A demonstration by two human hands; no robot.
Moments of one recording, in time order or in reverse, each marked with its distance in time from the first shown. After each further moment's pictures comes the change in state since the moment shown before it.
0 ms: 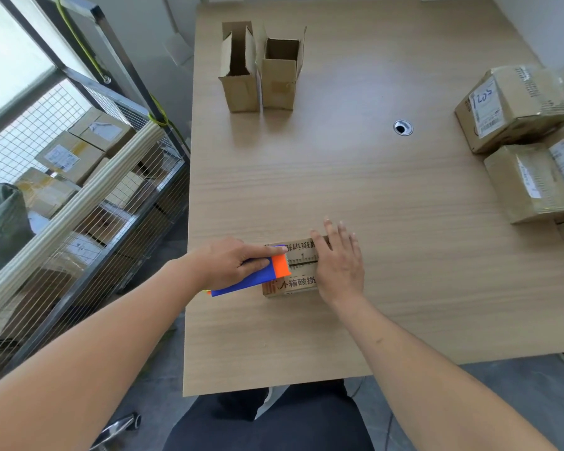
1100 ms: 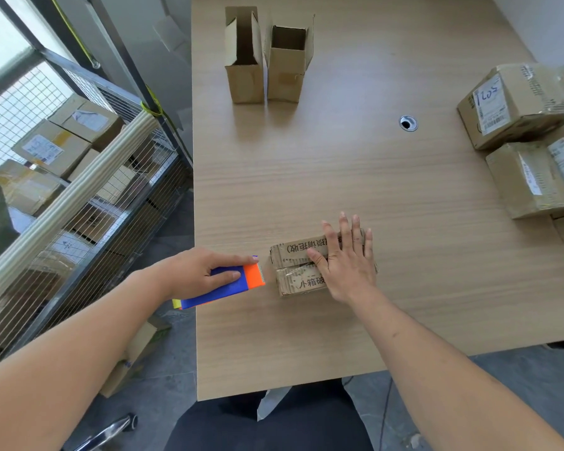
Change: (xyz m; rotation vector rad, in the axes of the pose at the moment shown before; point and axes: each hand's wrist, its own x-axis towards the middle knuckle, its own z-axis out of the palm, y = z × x) left_hand -0.041 -0.076 0.007 -0.143 -0.070 0.031; right_hand 0.010 -0.014 -0.002 -0.156 -0.250 0.059
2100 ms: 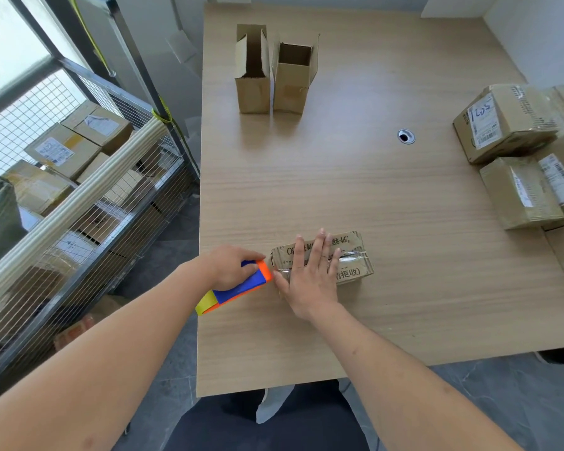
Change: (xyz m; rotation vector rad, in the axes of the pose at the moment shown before) left_hand 0.040 0.029 0.015 0.028 0.017 -0.299; right_hand -0.029 -0.075 0.011 0.038 -0.008 -0.015
